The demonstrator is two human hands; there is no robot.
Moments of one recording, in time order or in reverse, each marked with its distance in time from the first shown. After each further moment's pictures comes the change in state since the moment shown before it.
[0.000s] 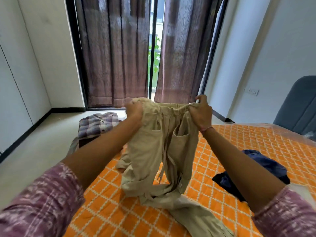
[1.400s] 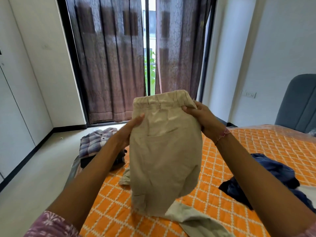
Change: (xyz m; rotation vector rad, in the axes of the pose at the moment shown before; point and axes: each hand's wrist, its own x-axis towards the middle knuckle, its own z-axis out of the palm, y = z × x) left_hand -0.040 0.015 -0.040 -0.235 -0.787 -0.139; right_hand -0.001 -0.026 -0.039 0.765 -0.425 0.148
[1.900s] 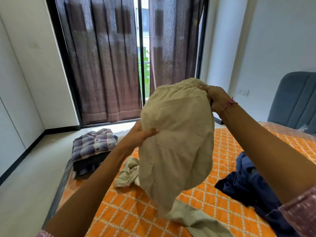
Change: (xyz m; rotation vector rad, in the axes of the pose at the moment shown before) left_hand 0.011 -0.019 0.030 0.329 0.040 0.279; right_hand 0.042 -0.044 -0.049 0.174 0.292 0.163
